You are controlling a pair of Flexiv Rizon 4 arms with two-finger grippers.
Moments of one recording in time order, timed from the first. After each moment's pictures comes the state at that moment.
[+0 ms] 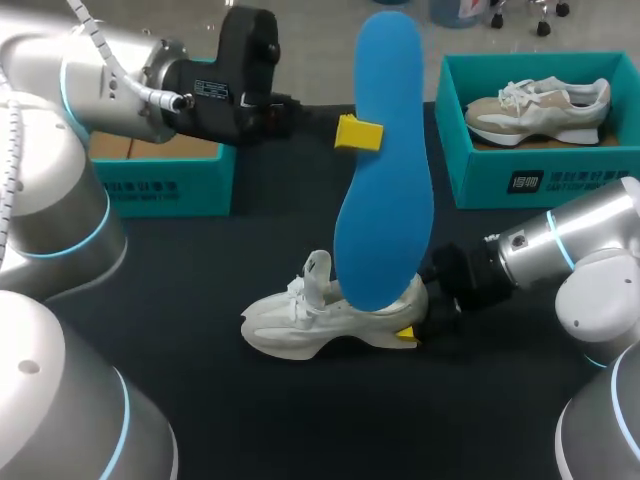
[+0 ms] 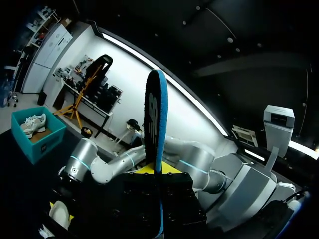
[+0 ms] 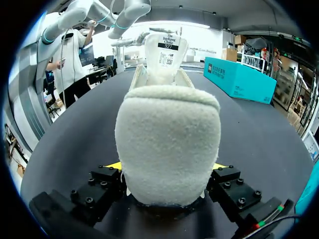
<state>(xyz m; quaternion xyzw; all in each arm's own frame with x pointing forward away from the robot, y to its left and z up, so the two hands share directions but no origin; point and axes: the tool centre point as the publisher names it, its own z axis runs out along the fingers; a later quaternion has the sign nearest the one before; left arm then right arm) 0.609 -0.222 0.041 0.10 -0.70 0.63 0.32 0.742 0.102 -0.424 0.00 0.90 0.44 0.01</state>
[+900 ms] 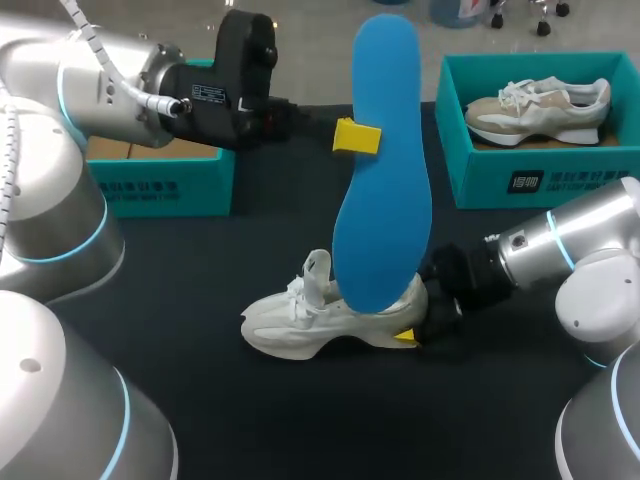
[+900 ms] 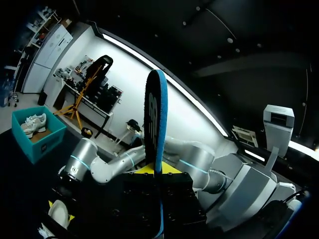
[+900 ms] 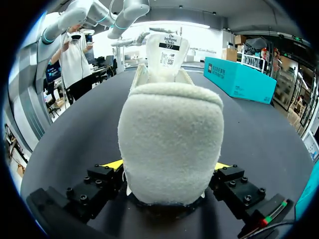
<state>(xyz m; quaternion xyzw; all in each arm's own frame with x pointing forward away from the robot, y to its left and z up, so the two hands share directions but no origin) 0.608 -0.220 0.039 0.10 -0.70 0.63 0.32 0.741 0.102 -0.425 0.00 0.90 0.44 0.01</state>
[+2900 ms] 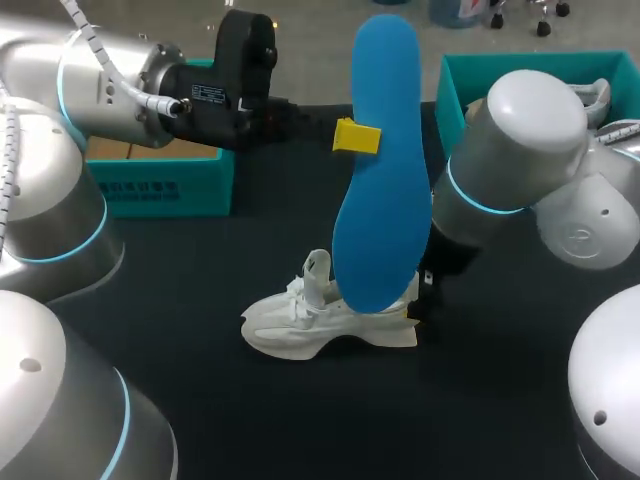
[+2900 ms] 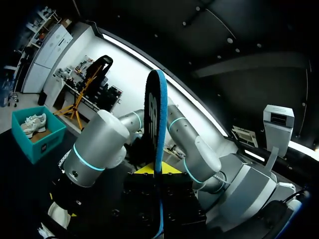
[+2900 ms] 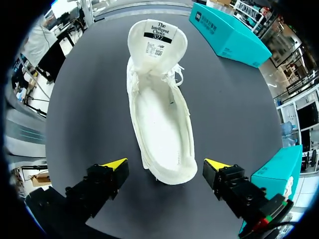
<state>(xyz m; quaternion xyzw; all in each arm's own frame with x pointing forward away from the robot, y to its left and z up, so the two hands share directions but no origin) 0.608 -0.220 0.039 0.10 -0.70 0.63 0.32 0.733 0.081 -0.342 0.07 0.99 0.10 0.07</state>
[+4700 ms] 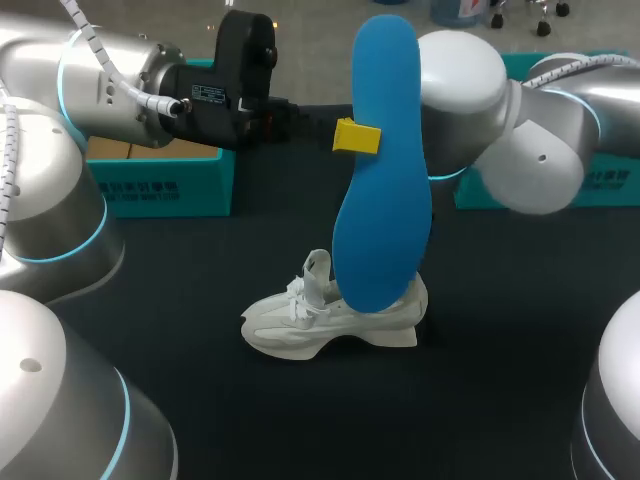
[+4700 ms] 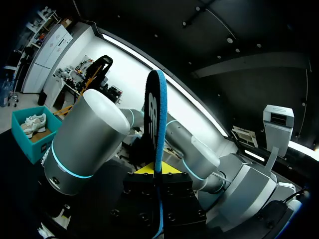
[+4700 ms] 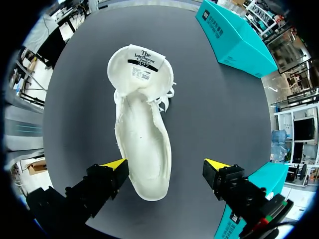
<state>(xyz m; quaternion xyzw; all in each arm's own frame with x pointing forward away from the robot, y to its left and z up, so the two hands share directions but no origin) 0.608 -0.220 0.039 0.10 -0.70 0.63 0.32 0.767 0.121 -0.314 0.03 0.99 0.04 0.08</state>
